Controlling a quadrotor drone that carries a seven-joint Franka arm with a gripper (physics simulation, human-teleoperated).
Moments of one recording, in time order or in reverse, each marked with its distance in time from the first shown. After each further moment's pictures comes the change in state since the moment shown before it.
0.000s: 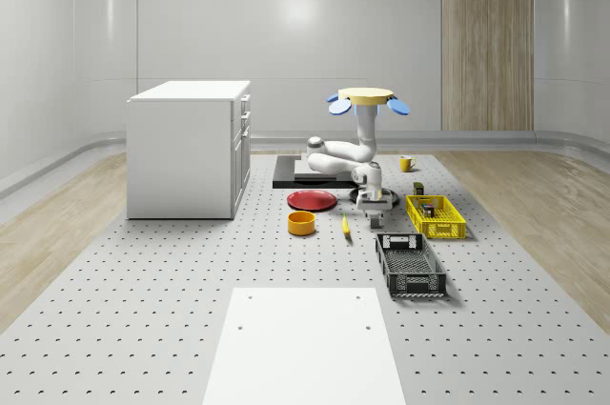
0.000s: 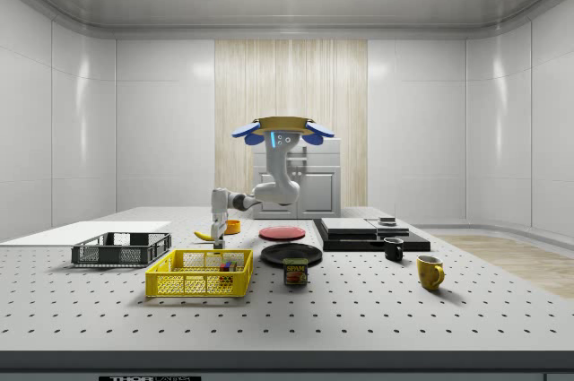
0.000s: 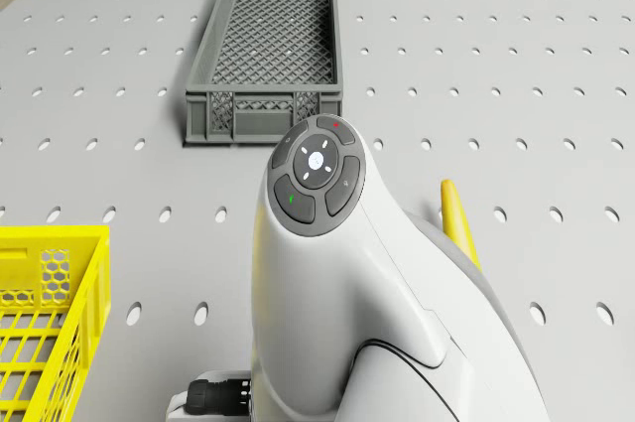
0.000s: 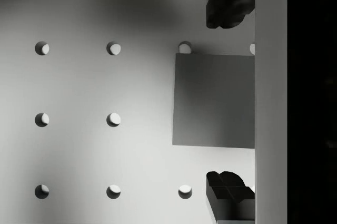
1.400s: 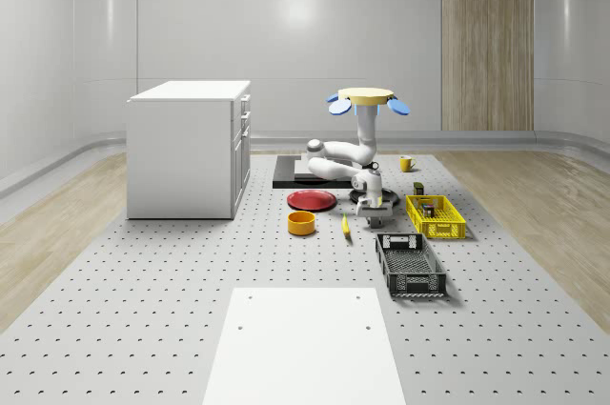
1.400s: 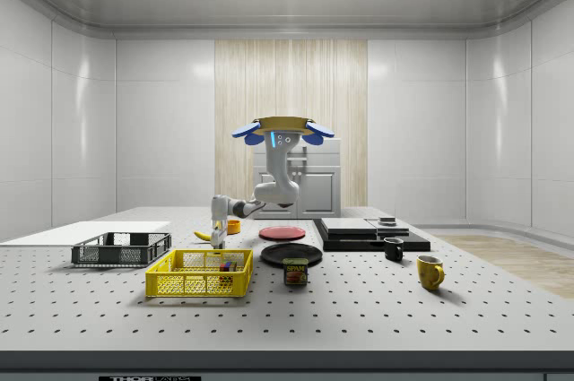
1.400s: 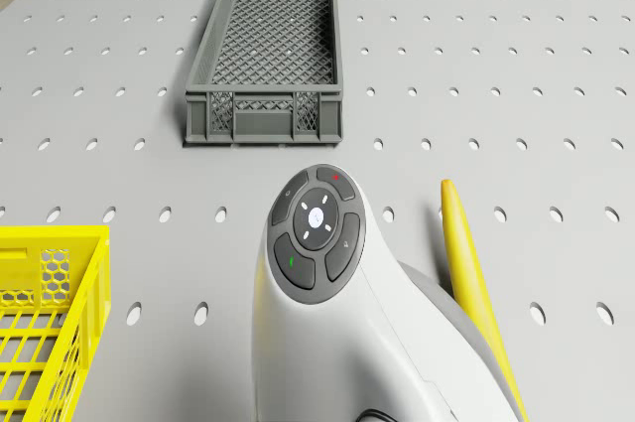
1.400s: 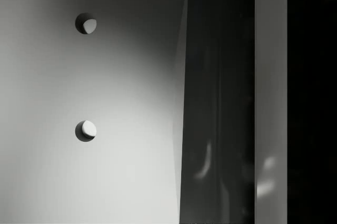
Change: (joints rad) arm -0.019 0.010 -0.139 0.031 -0.134 0.038 0.000
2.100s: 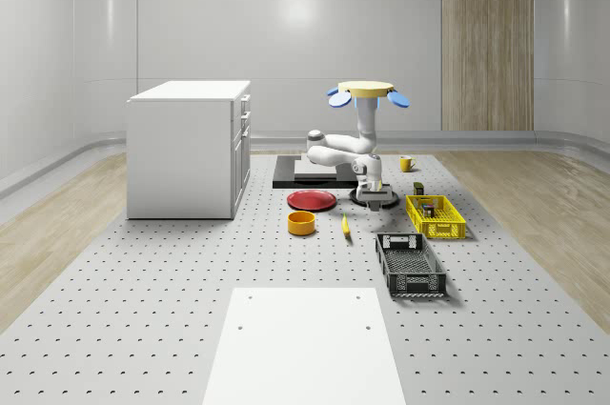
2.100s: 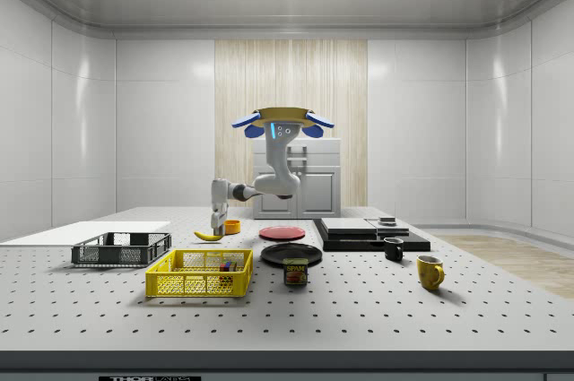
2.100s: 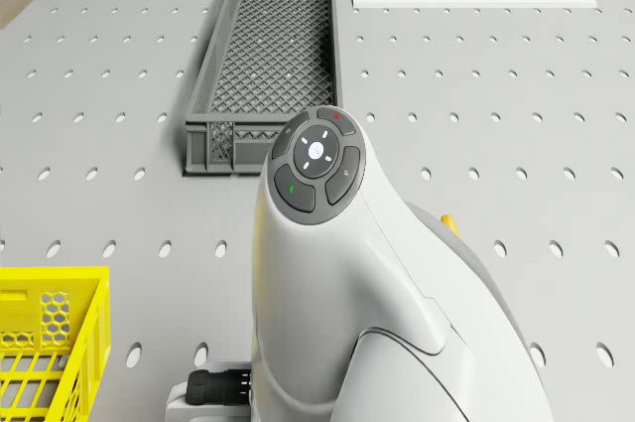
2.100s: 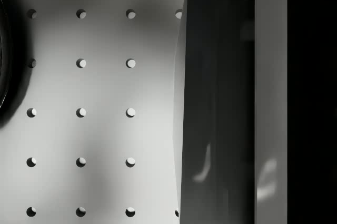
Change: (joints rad) arm 0.026 0.005 0.179 -0.038 0.168 -0.065 -0.004
